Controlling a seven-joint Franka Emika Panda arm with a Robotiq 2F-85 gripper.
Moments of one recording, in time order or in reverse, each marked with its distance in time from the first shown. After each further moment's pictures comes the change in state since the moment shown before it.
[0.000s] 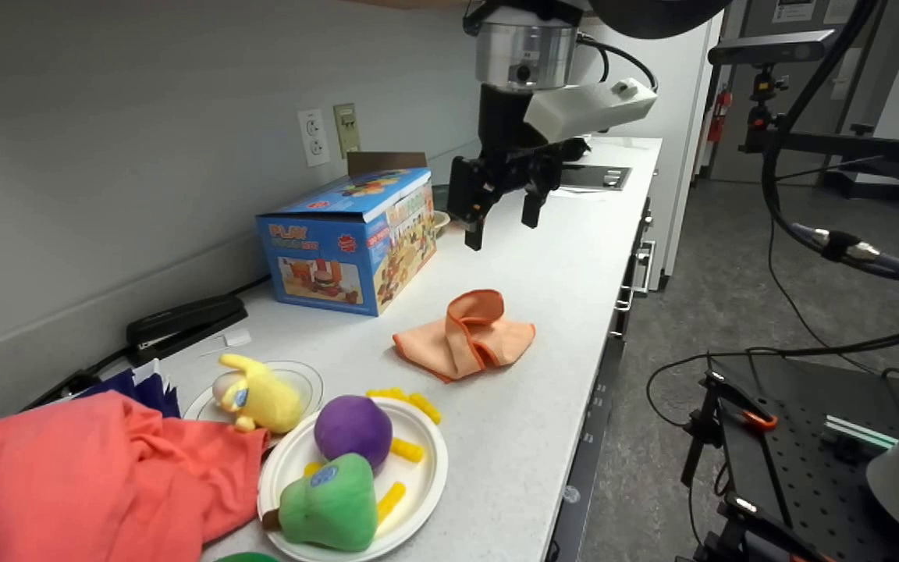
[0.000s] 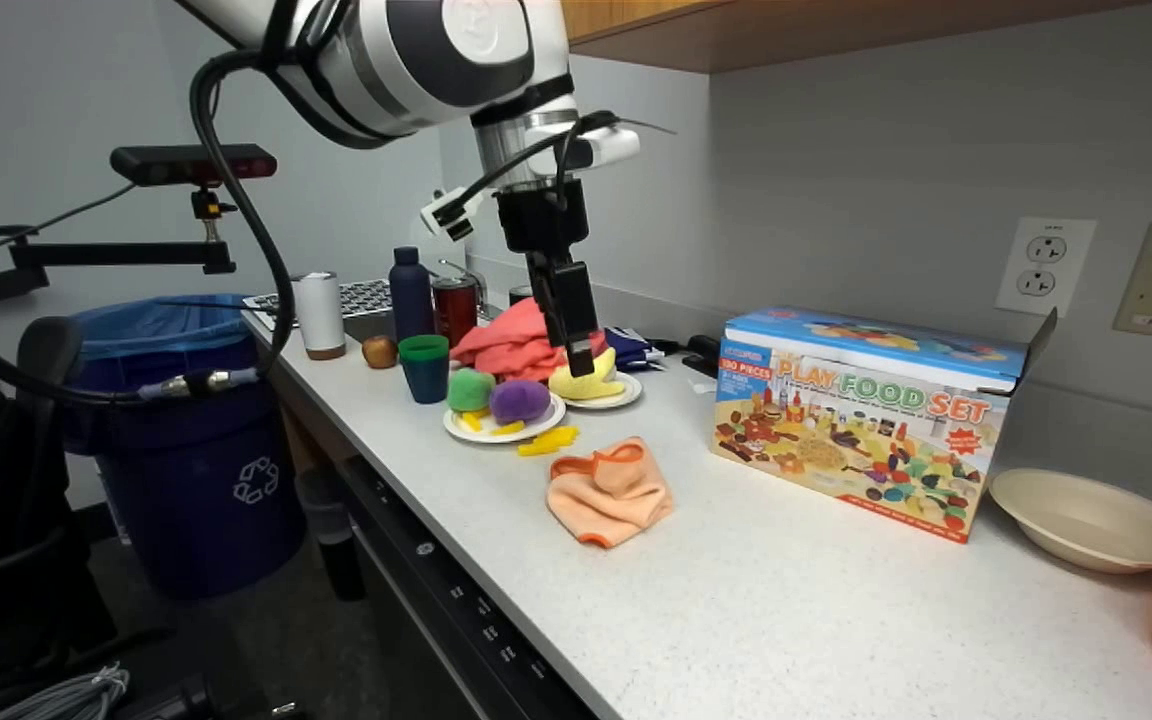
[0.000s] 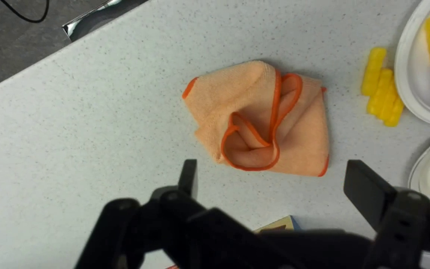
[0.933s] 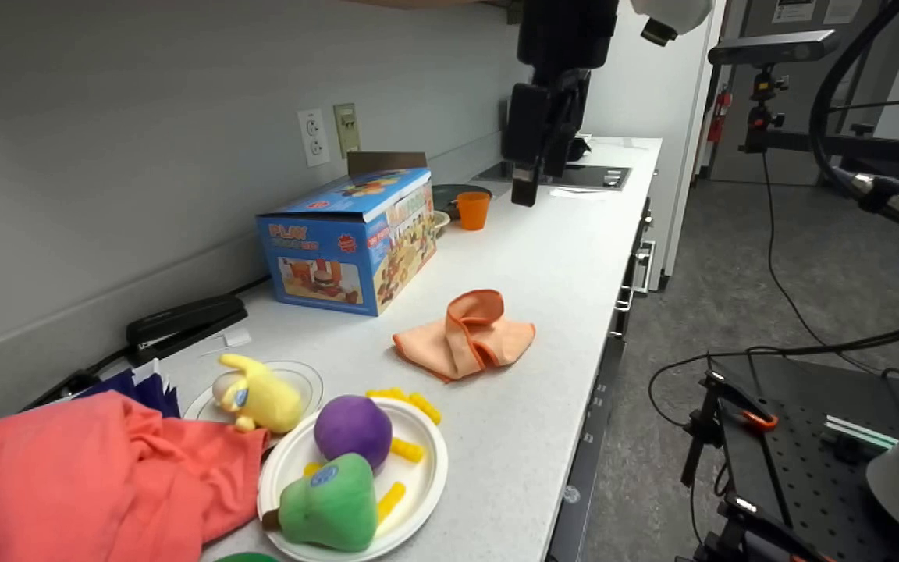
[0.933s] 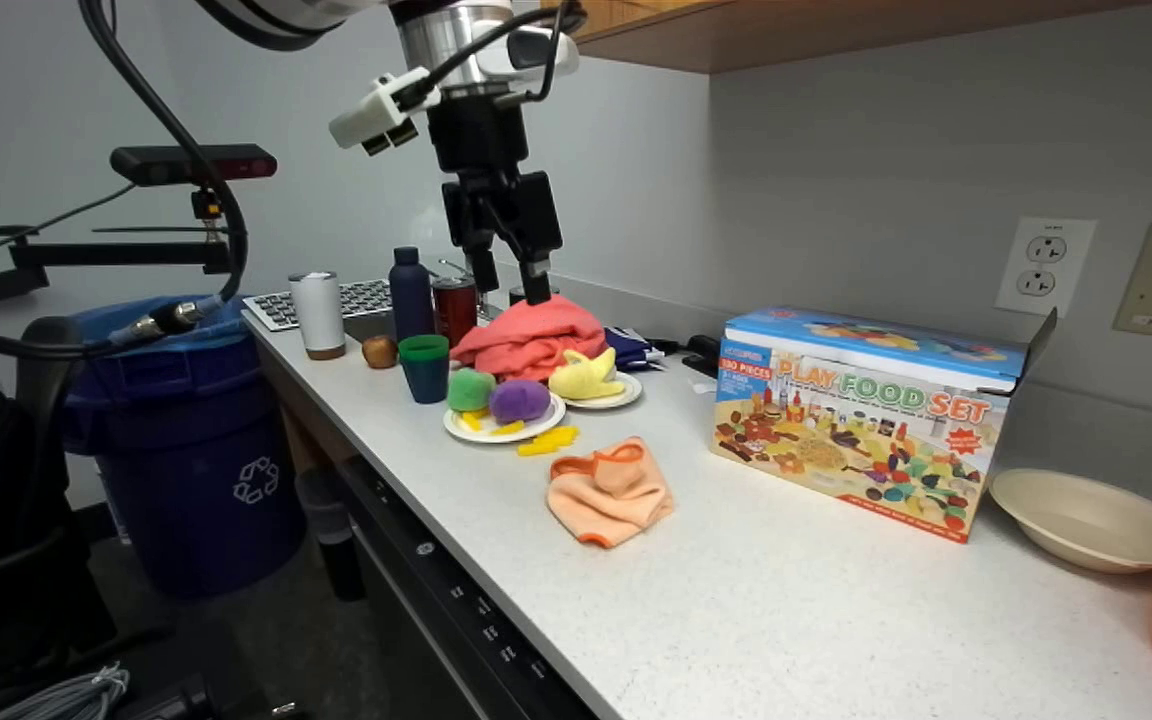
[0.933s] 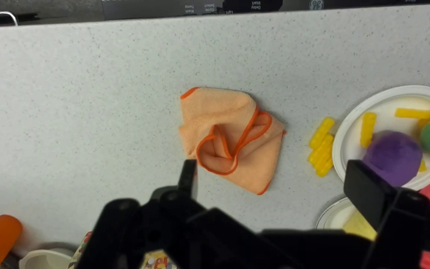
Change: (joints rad) arm 0.010 -0.186 0.046 0.000 0.062 -0.192 -0.383
